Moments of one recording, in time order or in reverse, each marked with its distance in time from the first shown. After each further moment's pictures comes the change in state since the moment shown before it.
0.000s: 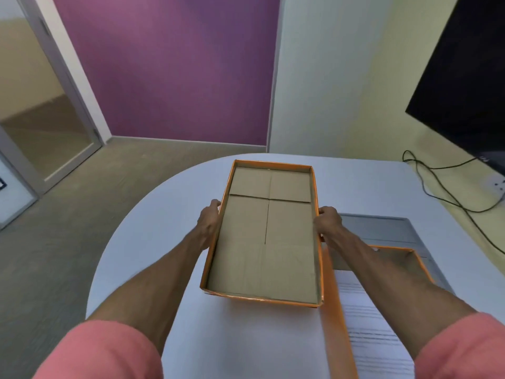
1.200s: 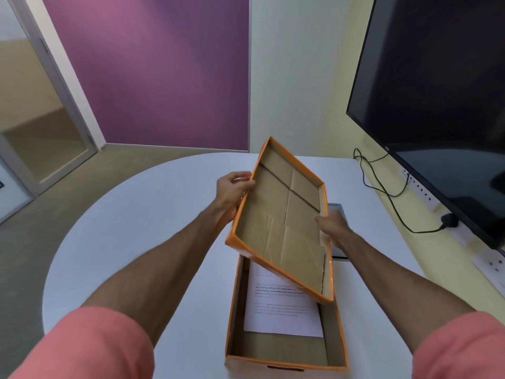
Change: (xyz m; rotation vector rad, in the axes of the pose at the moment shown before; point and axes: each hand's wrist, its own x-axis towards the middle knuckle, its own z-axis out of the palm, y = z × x) left_hand -0.215 0.067 0.235 -0.345 -0.084 0.328; right_hand -0.056 0.159 -0.235 0.040 -0.032 0.017
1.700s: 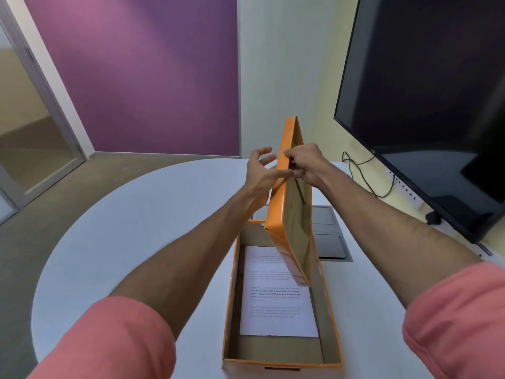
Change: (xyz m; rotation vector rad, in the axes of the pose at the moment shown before) left_hand -0.020 0.040 0.077 -0.022 -0.206 0.130; right_hand -0.031 -0.155 -0.033 0.502 -0.082 -0.245
